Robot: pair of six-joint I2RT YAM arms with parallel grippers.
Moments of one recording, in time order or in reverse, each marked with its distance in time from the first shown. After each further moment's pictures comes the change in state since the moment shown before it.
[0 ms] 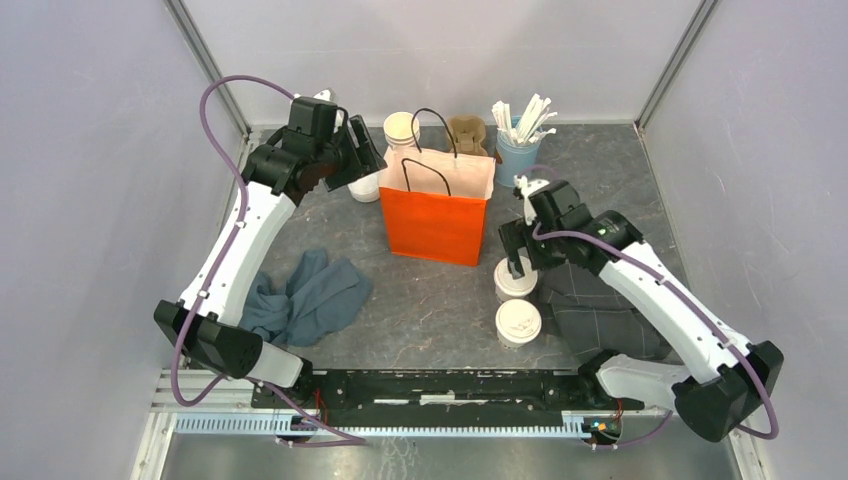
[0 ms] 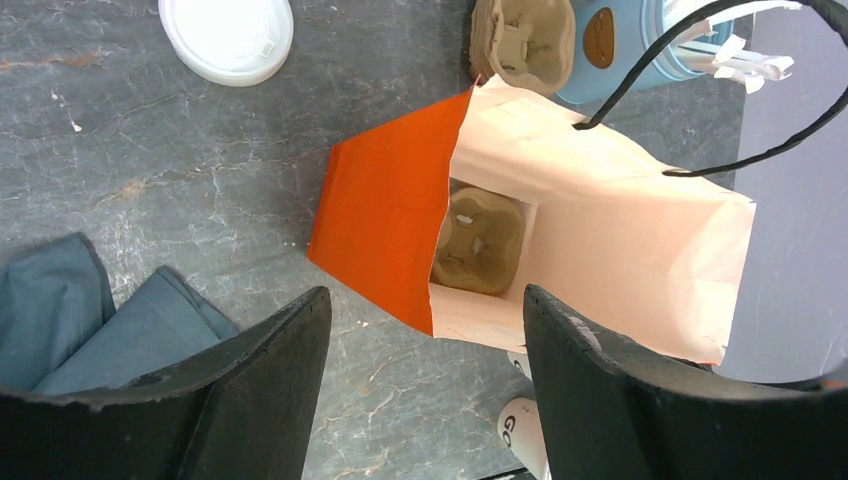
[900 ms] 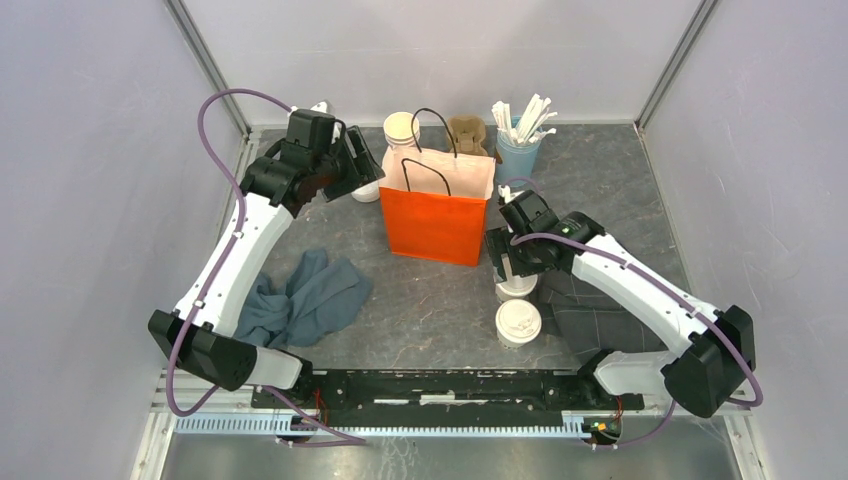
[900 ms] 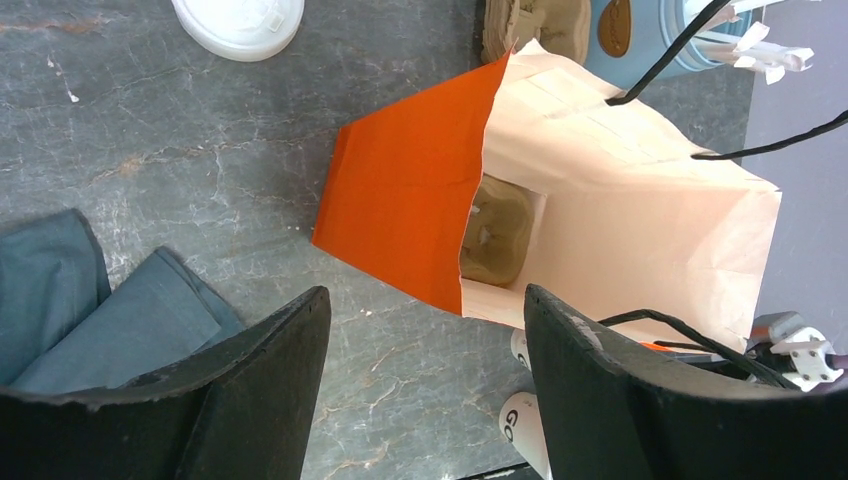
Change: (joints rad) left arm 0.004 -0.061 -0.107 0.041 0.001 -0.024; right arm 0.101 0.126 -0.109 0.076 0.063 0.185
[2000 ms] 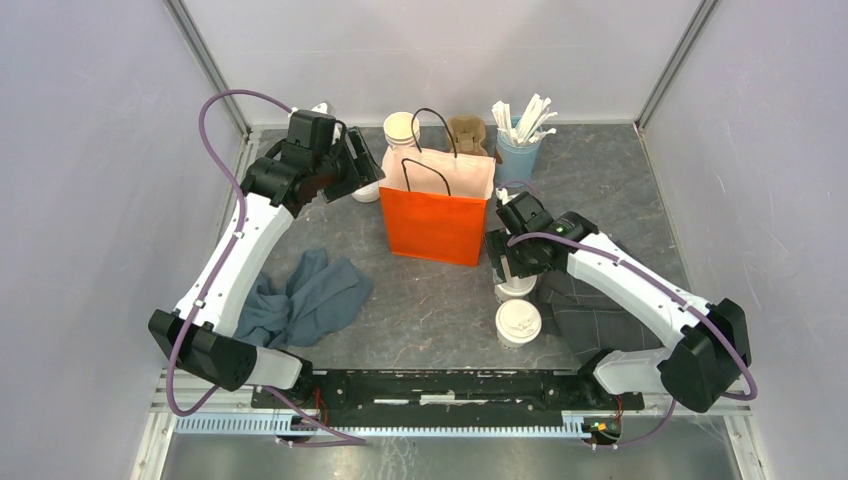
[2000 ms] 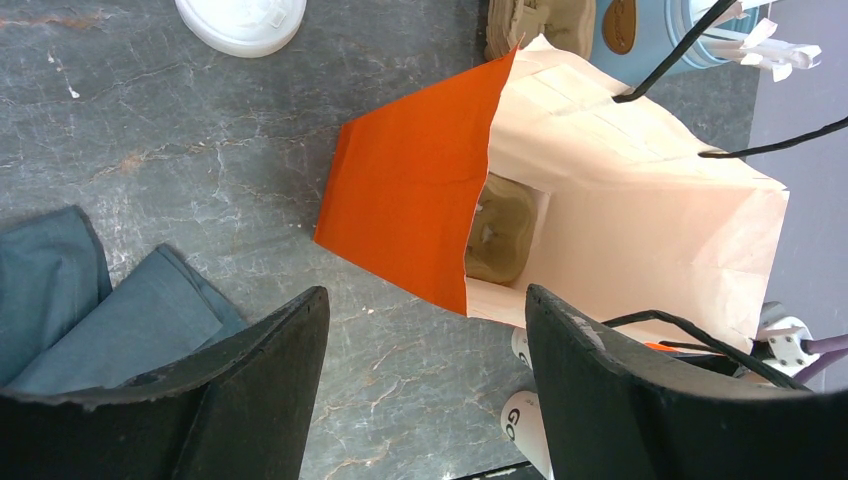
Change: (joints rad) left arm 0.000 -0.001 -0.010 0.000 0.000 0.001; right arm 0.000 0.034 -0.017 0.019 0.008 -0.001
